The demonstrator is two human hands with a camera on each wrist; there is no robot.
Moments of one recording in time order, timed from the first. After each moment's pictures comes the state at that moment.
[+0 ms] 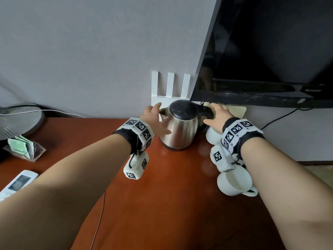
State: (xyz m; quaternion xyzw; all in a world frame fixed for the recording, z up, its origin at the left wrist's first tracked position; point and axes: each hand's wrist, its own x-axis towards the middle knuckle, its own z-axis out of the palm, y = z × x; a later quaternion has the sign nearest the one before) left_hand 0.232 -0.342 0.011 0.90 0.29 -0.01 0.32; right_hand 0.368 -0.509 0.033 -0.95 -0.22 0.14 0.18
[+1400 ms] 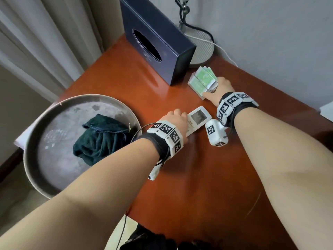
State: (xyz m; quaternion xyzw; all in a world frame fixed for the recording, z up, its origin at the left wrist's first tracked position) left_hand -0.163 -0.127 -0.106 0.85 0.42 -0.20 0.24; right_hand 0.007 -0.099 -0.103 -0.88 -0.41 0.21 0.11
